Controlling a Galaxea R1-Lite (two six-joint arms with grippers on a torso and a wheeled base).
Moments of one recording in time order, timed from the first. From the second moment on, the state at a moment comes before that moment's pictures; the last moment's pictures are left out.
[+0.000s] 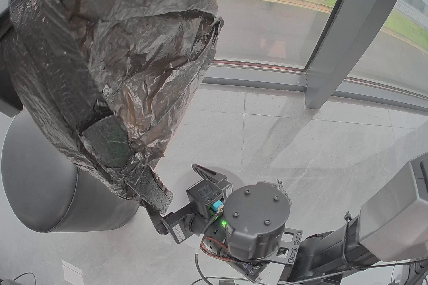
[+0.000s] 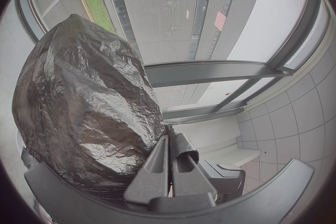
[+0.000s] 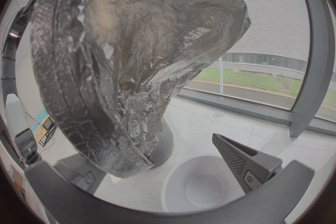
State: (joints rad) left arm -0.58 1.11 -1.02 -0.38 -0.70 -1.08; right arm 1.12 2.07 -0.86 -1.14 -0.41 -0.04
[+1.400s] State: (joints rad) left arm -0.55 1.10 -0.93 -0.39 -0.70 -1.06; right arm 0.96 2.05 -0.80 -1.19 -0.46 -0.08
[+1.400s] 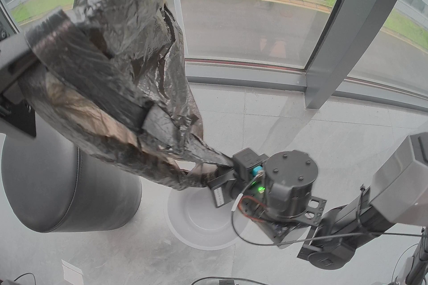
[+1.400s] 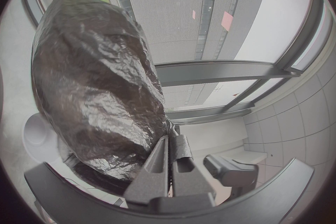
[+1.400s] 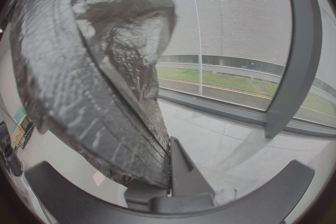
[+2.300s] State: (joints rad) left arm -0.48 1.24 -0.68 -0.36 -0.47 -0.77; right arm 0.79 1.59 -0.97 0.05 -0.04 0.21
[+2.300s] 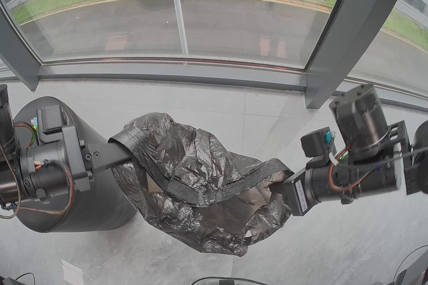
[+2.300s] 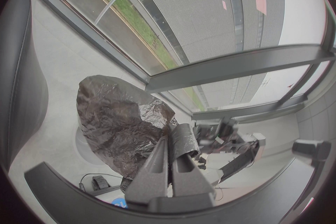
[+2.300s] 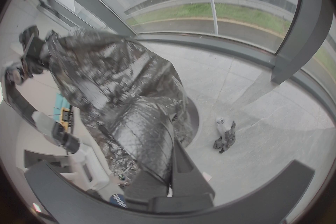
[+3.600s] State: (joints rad) left arm -0.60 1.32 -0.42 -0.48 -0.62 -0.60; right arm 0.71 1.71 -1.27 0.50 0.48 0.32
